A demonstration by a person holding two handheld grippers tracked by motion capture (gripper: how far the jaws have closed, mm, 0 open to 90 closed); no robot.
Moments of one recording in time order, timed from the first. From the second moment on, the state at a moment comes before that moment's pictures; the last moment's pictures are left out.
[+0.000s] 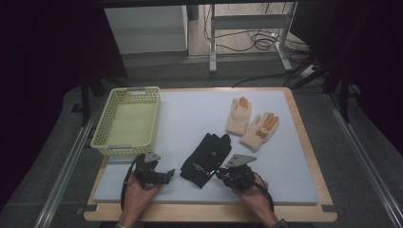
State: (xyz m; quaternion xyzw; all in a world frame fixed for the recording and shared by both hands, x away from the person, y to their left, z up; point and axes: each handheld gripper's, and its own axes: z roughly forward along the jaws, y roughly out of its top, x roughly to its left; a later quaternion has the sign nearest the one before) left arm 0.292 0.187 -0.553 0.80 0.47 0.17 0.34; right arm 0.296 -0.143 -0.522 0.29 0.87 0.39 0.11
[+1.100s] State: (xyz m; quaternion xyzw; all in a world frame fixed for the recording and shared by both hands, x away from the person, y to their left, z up) left arm 0.293 0.187 -0.552 0.80 0.47 0.17 0.34; right arm 0.337 -0.249 -0.531 0.41 0.82 0.35 0.20
